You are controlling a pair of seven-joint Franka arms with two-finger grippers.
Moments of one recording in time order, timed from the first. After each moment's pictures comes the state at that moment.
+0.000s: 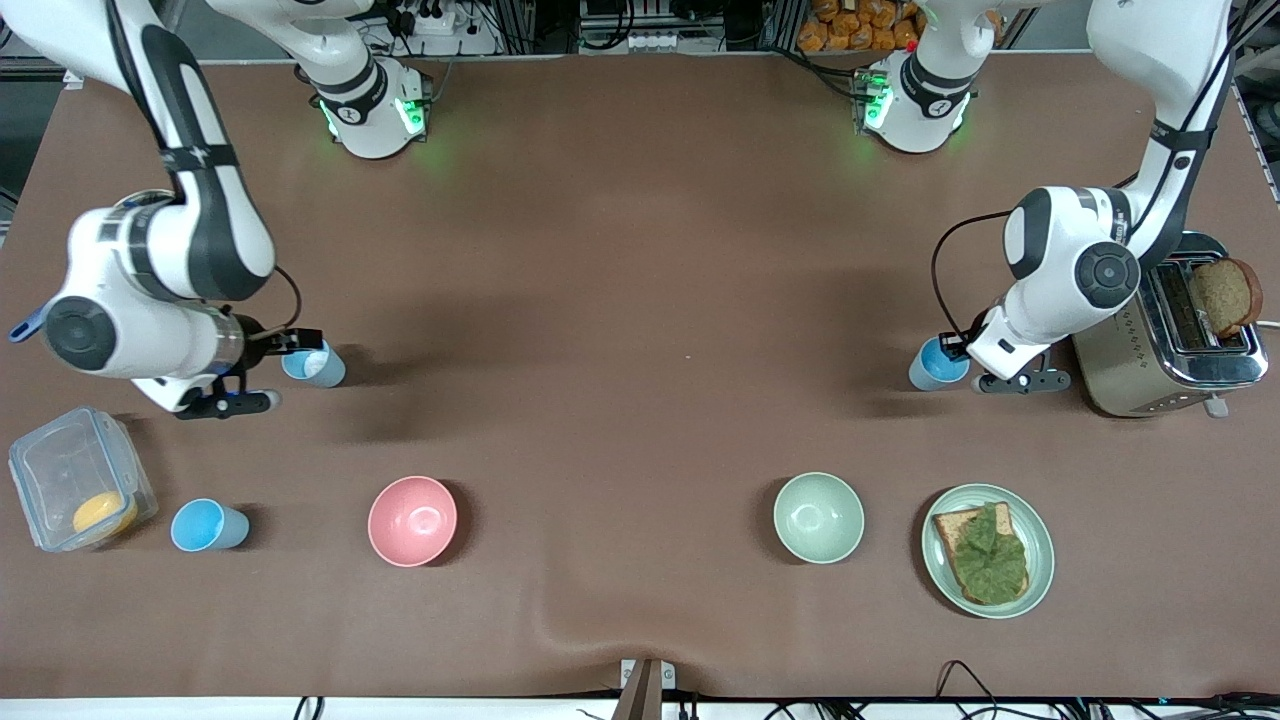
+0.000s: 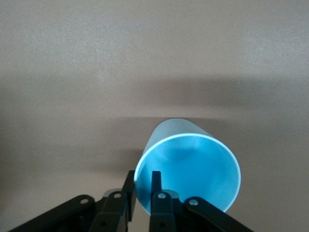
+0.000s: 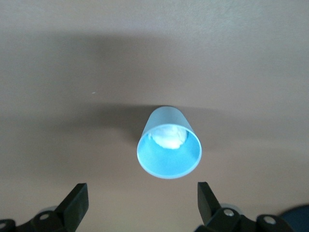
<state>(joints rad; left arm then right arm) 0.04 0.25 -0.09 -2.27 0.03 2.43 -0.11 0.02 0.29 -0.01 -1.98 0.00 1.97 -0.08</state>
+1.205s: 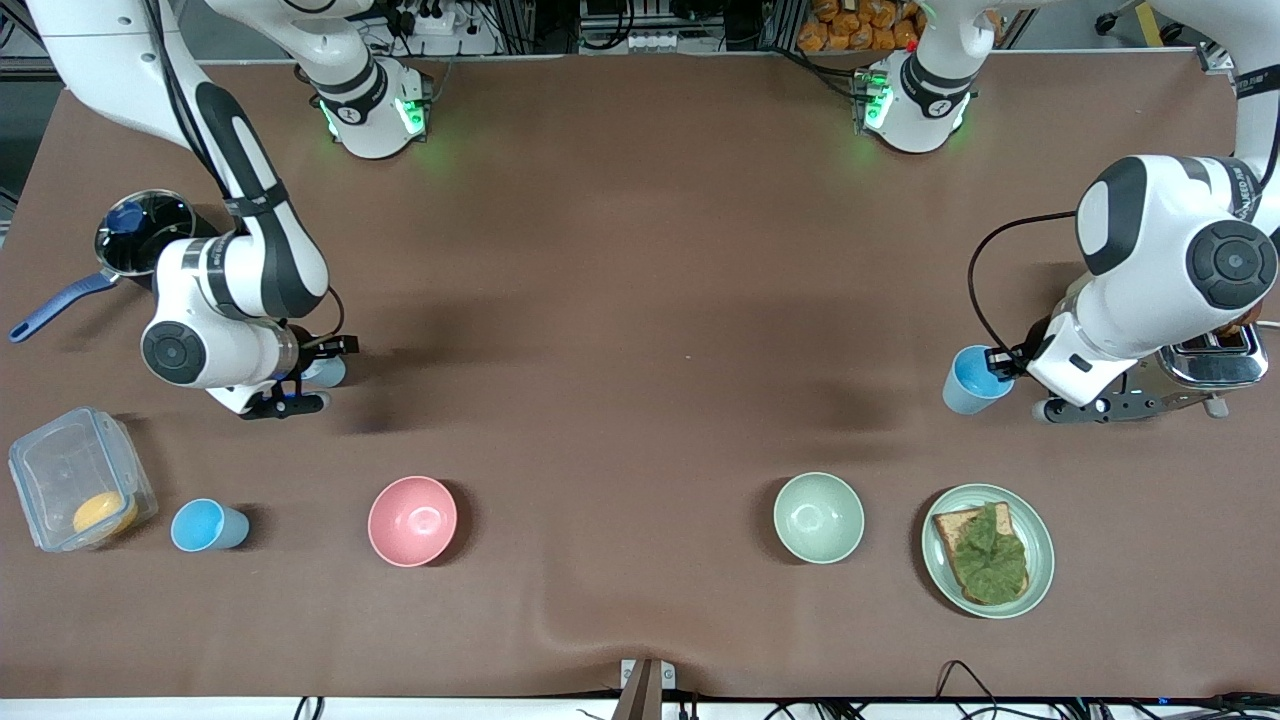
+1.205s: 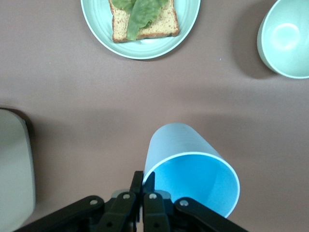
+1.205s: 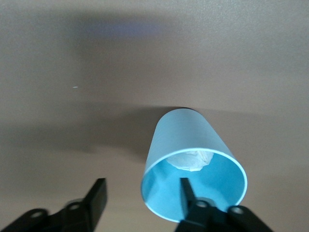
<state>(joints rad) -0.01 0.21 -0.10 -1.84 0.03 2.00 -0.20 0.04 0.39 -0.01 -2.04 0.00 2.06 -0.07</state>
